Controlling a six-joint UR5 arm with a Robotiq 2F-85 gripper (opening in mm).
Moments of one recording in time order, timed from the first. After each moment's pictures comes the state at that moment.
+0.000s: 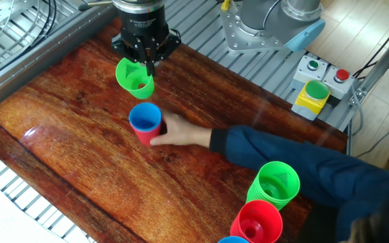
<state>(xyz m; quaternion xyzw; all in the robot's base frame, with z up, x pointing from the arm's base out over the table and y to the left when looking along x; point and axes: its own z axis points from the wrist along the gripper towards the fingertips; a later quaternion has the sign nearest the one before) 0.514 0.025 0.243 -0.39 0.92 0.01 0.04</state>
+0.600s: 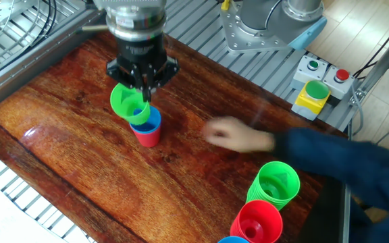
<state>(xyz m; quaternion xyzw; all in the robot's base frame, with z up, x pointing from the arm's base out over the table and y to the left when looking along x) 0.557 0.051 0.225 -0.38 0.92 0.02 0.06</state>
